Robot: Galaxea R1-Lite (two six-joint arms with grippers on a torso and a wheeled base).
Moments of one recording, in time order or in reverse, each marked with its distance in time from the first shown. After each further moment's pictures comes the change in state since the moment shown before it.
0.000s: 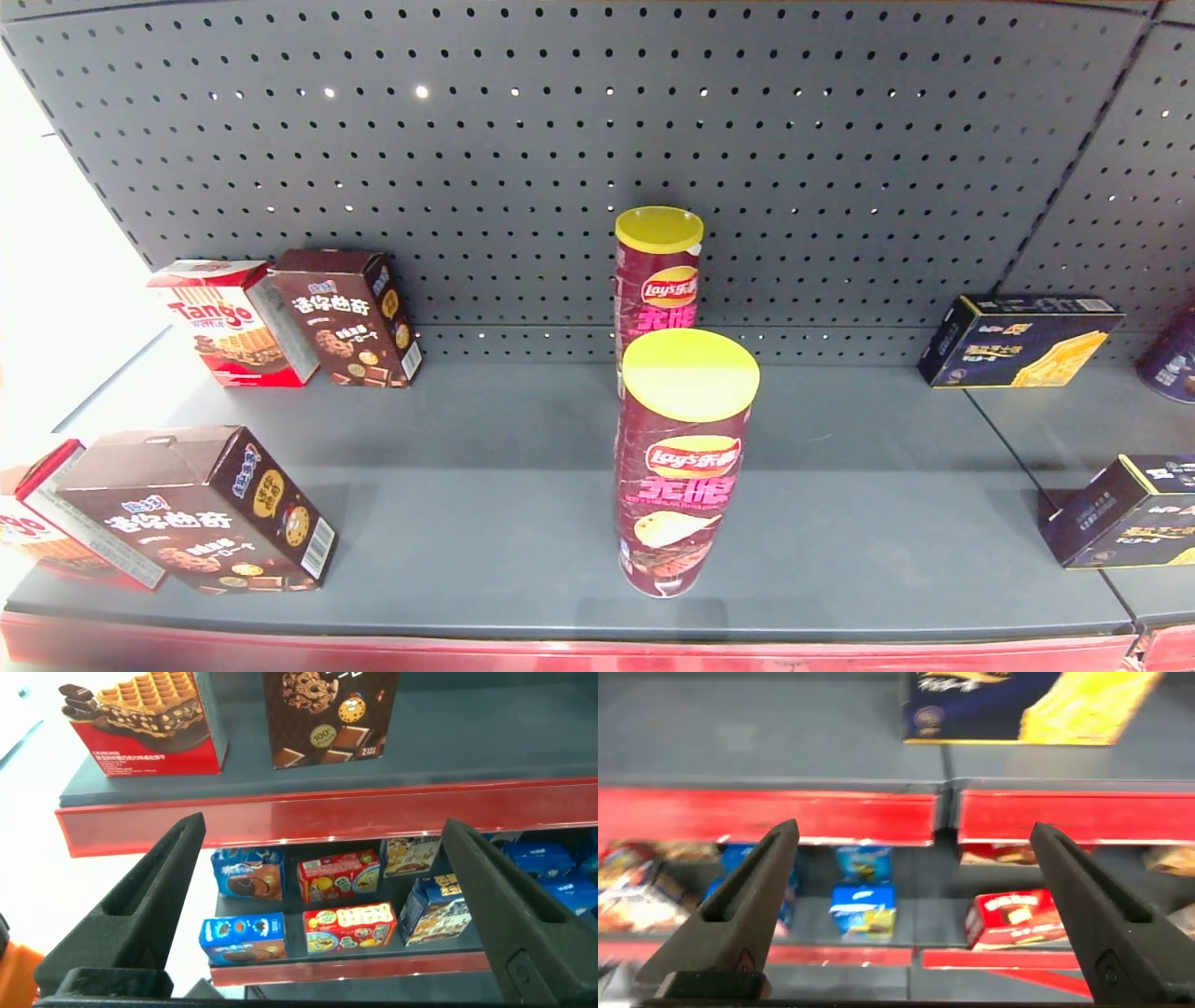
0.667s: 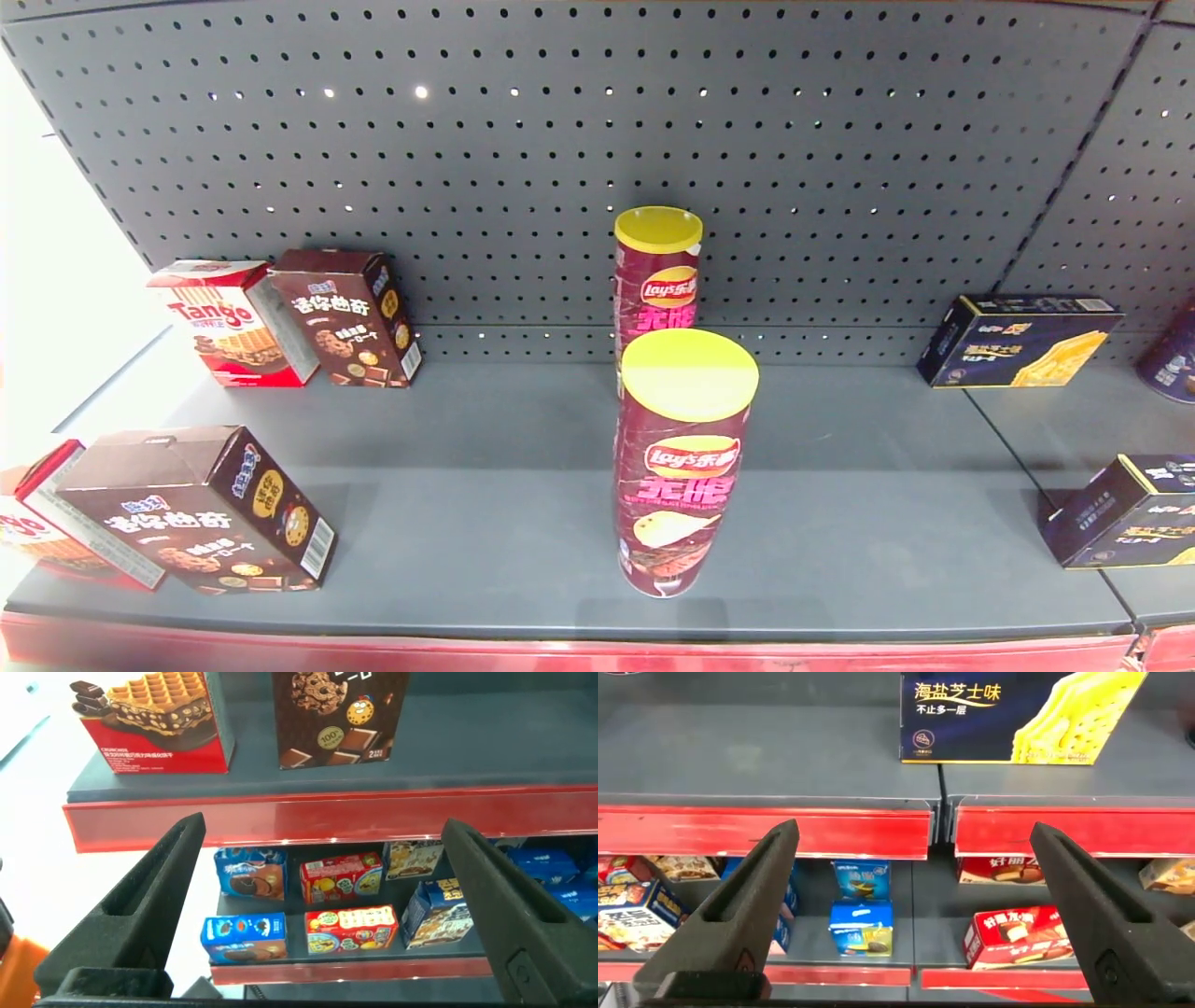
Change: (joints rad) left arm 0.000 0.000 0.001 -0.002 0.019 -0.014; right arm 0.007 -0.061 0.001 -0.001 0.004 -0.001
